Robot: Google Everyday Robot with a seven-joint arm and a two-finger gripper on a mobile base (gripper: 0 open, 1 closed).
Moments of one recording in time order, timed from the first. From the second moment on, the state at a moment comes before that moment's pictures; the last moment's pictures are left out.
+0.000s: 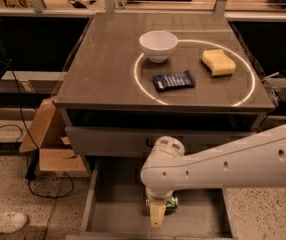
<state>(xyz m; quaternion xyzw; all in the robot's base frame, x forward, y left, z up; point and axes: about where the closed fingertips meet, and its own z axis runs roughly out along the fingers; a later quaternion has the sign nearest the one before) 0.429 -0.048 0.513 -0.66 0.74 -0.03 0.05</state>
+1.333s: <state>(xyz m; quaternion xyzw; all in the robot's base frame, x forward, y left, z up) 0.449 -0.075 0.449 -0.66 0.75 -0.04 0.01</state>
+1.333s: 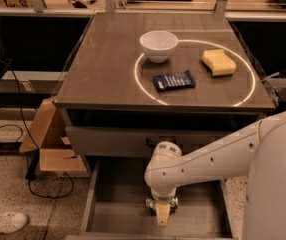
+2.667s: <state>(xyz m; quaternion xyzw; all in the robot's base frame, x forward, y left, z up) 0.450 -0.061 0.422 -0.68 0.73 -0.04 -0.01</state>
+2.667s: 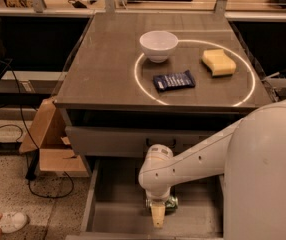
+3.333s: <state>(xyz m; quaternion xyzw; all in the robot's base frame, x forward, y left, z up) 0.459 -0.077 0.385 -0.67 0.74 -0.04 -0.02</state>
